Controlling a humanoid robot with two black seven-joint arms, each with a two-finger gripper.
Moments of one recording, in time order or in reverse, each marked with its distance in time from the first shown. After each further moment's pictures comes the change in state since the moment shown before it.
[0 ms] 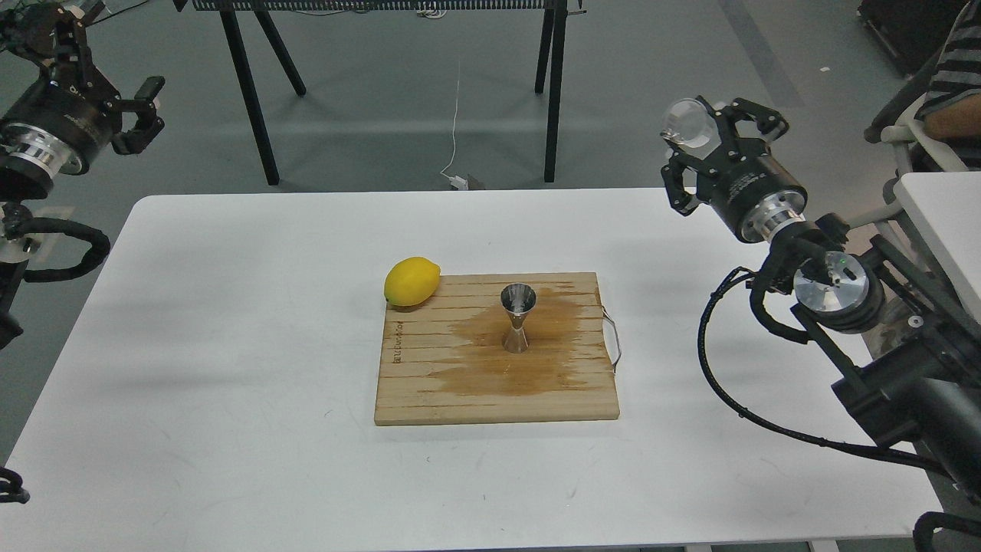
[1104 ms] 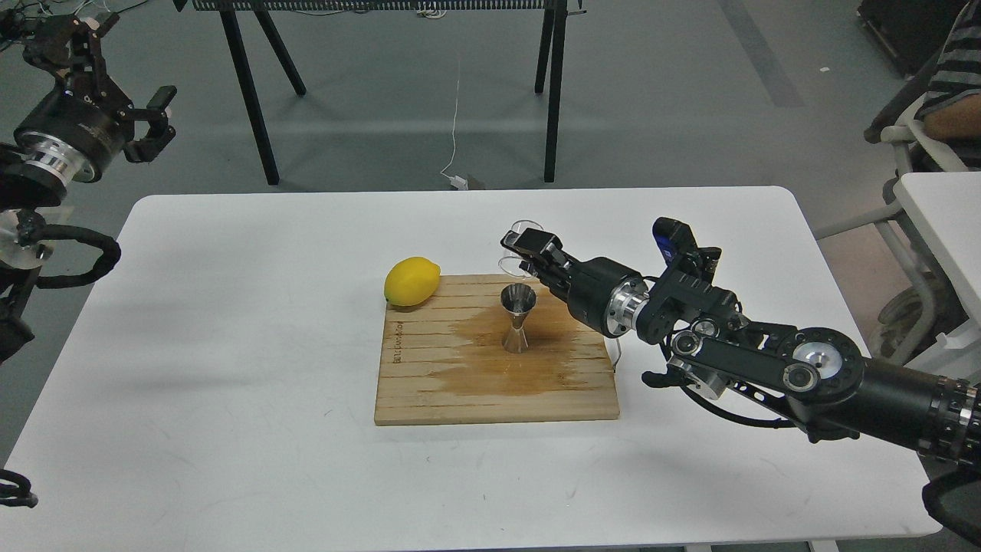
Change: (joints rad) left arm 0.012 -0.019 0.000 0.000 0.000 0.001 0.000; right arm 0.367 0.012 -0.932 -0.001 -0.750 -0.082 0.008
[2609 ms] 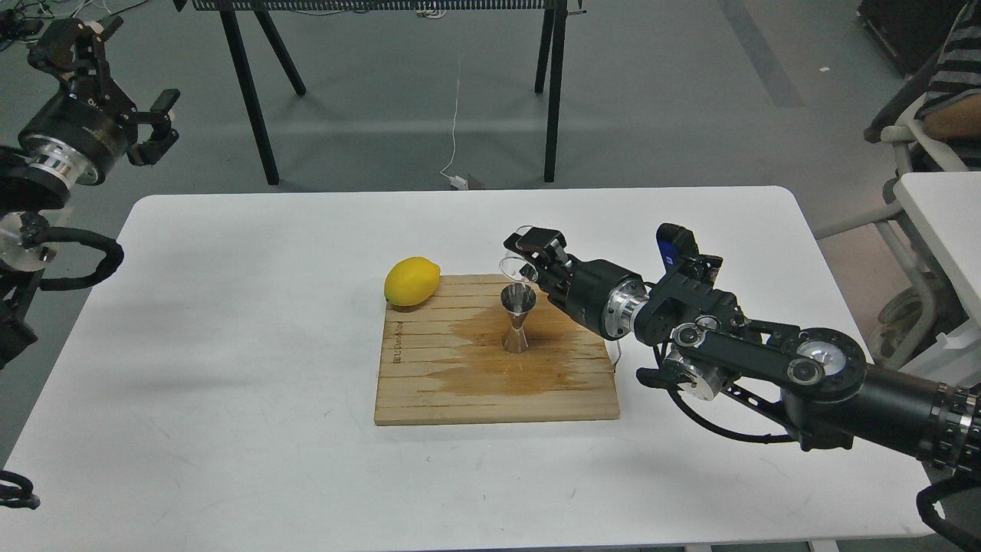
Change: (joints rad) left arm 0.005 -0.005 0.000 0.000 0.000 0.000 0.000; right arm -0.027 0.006 0.054 0.023 0.096 -0.003 -0.054
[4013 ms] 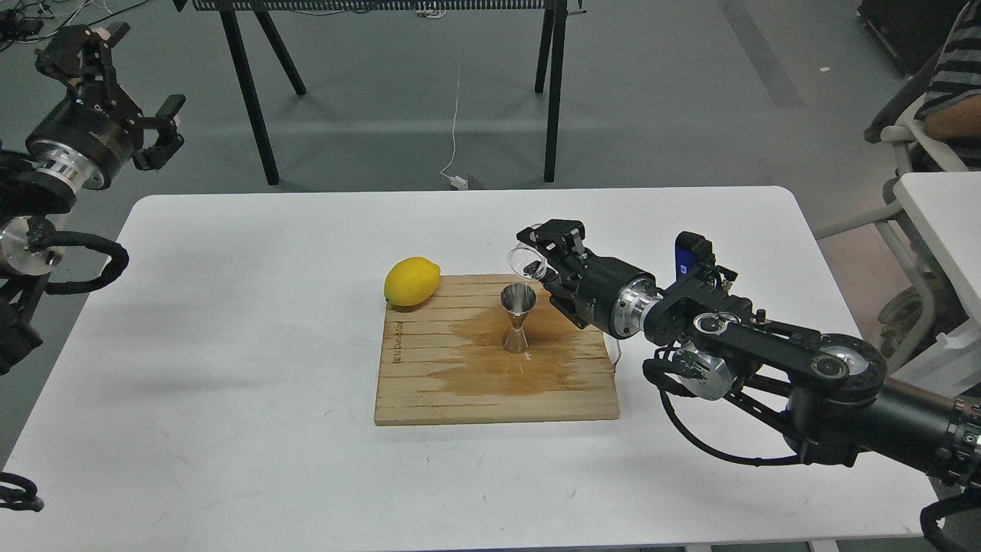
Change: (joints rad) left arm 0.008 -0.009 0.000 0.000 0.000 -0.001 0.000; right arm -0.072 -0.019 0.116 0.052 0.143 -0.005 -0.028
